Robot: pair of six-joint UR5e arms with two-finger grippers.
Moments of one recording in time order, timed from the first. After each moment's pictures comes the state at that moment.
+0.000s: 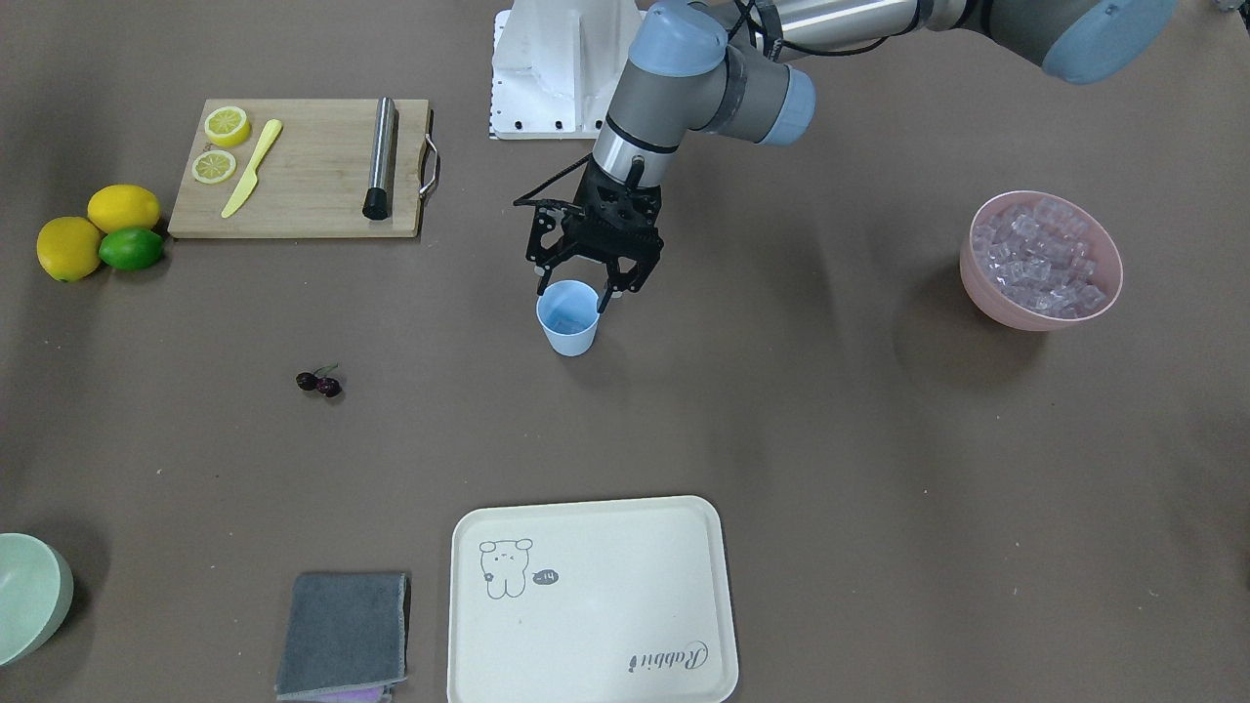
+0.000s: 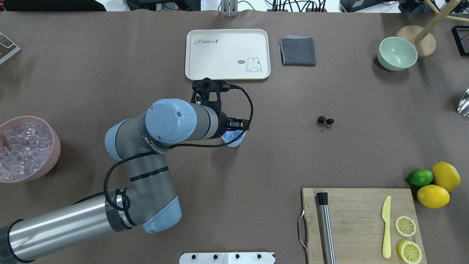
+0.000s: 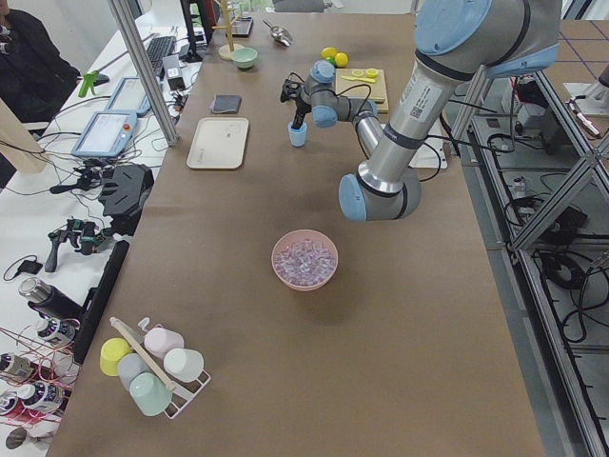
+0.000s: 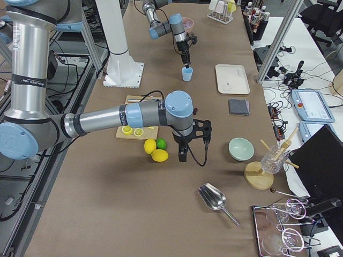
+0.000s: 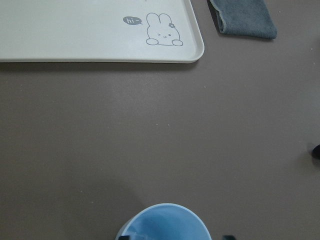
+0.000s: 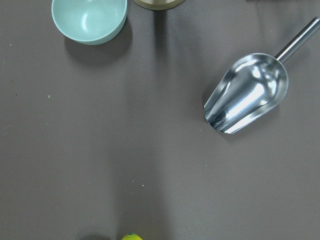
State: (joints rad) left arm -0.46 -2.28 -1.63 -2.00 -1.64 -1.20; right arm 1.59 -1.71 1.95 -1.65 2.40 0.15
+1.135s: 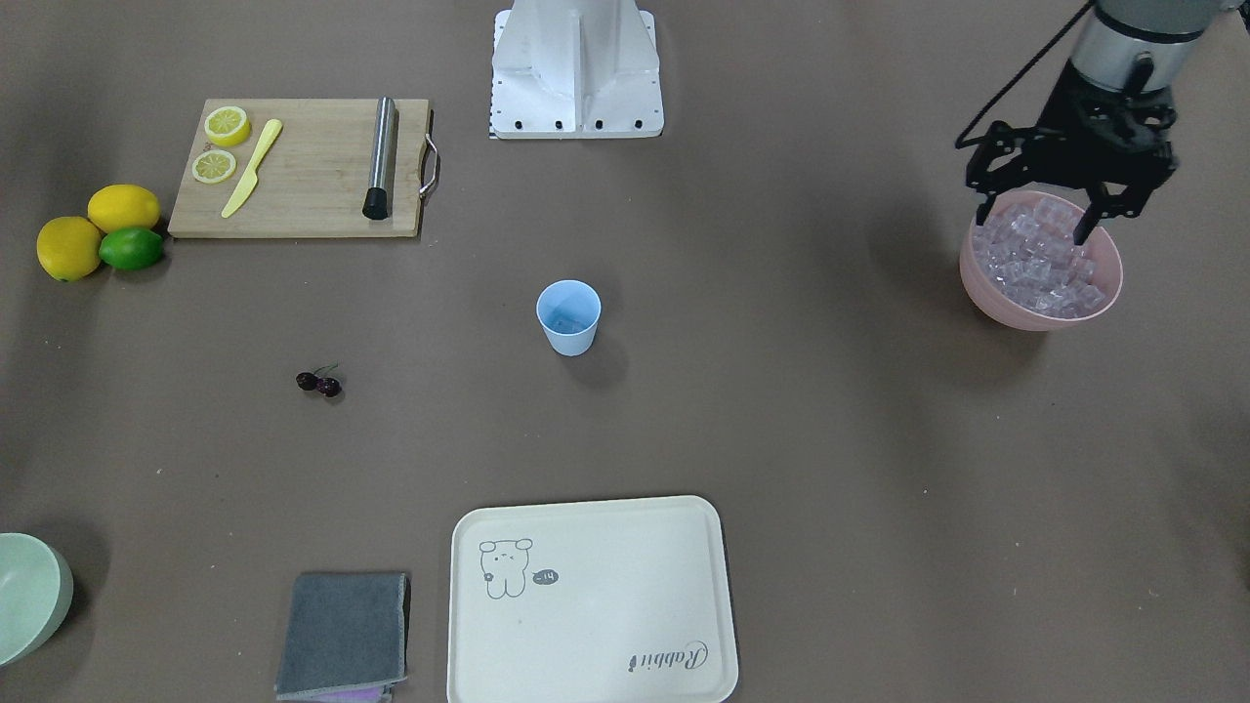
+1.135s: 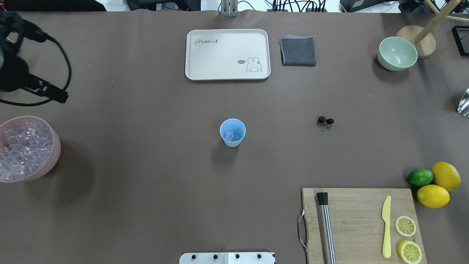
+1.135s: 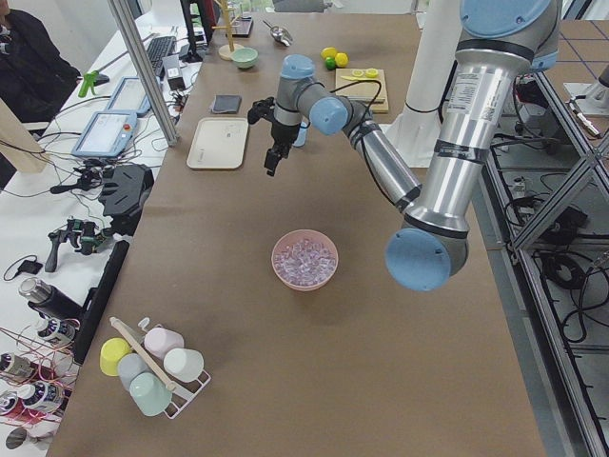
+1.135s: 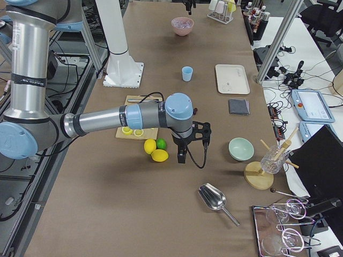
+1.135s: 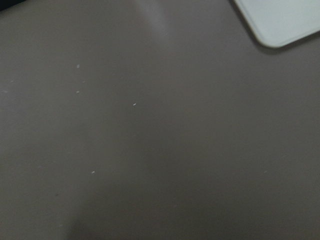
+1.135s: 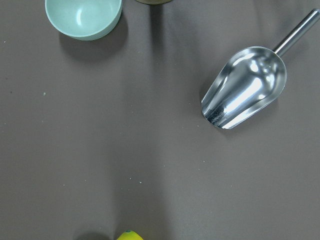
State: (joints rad) left arm -1.04 -1.59 -2.18 -1.58 -2.04 -0.39; right arm 1.59 -1.72 1.94 -1.65 2.40 0.15
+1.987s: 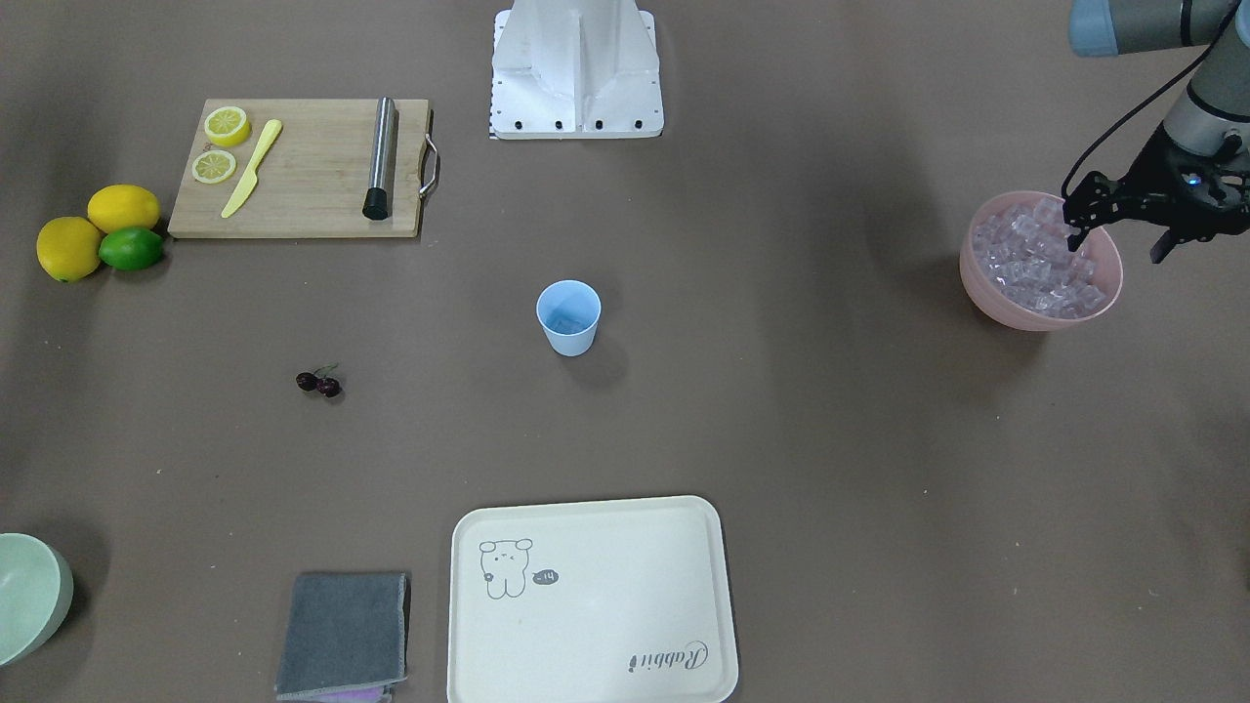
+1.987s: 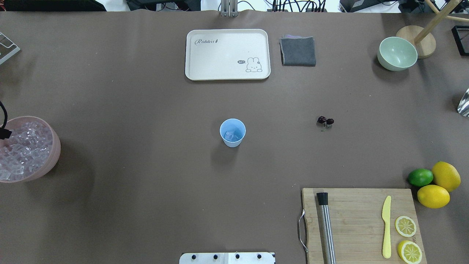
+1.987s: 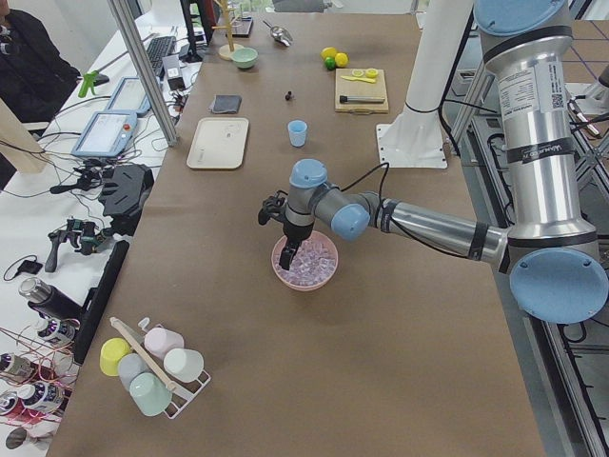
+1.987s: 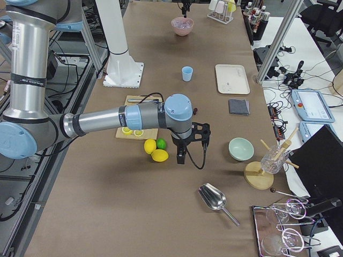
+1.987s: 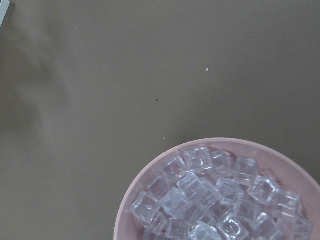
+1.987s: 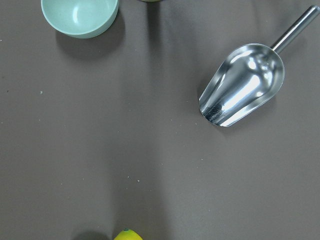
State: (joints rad) left arm -1.05 -1.36 -1.91 -2.00 -2.05 -0.46; right arm 1.59 -1.72 1.94 -1.65 2.40 0.15
